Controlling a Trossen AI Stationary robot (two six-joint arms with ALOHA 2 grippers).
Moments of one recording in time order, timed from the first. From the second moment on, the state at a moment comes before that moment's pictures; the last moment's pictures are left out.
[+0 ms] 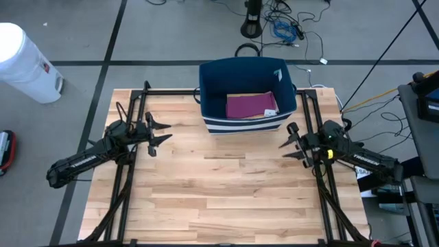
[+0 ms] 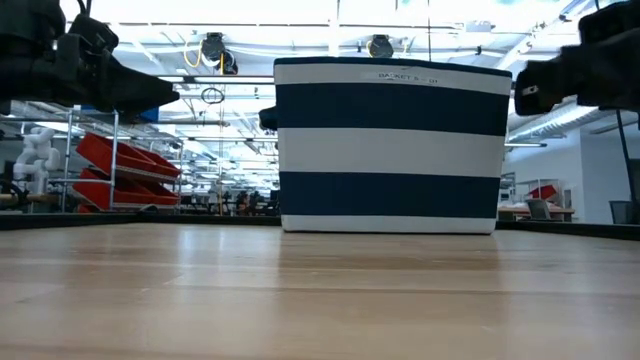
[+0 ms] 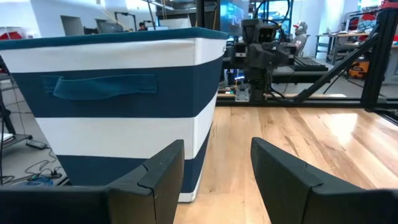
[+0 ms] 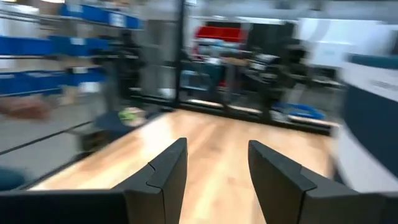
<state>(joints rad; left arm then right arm) 0.50 0.06 0.04 0.04 0.33 0.06 -0.45 0.06 0.02 0.14 -0.82 -0.02</state>
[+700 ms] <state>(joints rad) 0.50 0.06 0.04 0.04 0.33 0.06 -0.44 0.07 0.01 0.09 -0.60 0.06</state>
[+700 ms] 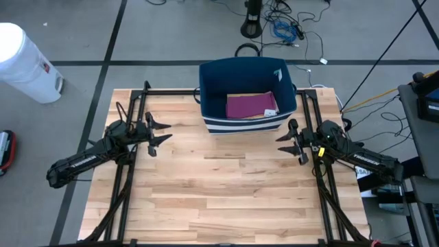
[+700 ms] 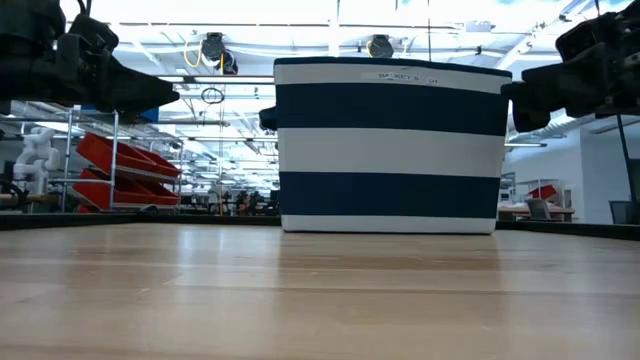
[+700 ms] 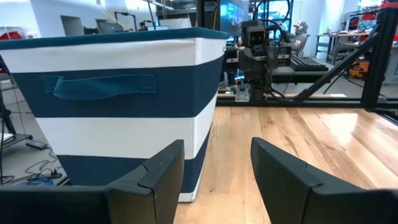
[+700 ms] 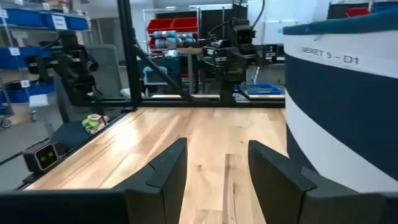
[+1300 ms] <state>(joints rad) 0.50 0.06 0.04 0.04 0.33 0.06 -0.44 0.07 0.01 0.09 -0.60 0.28</state>
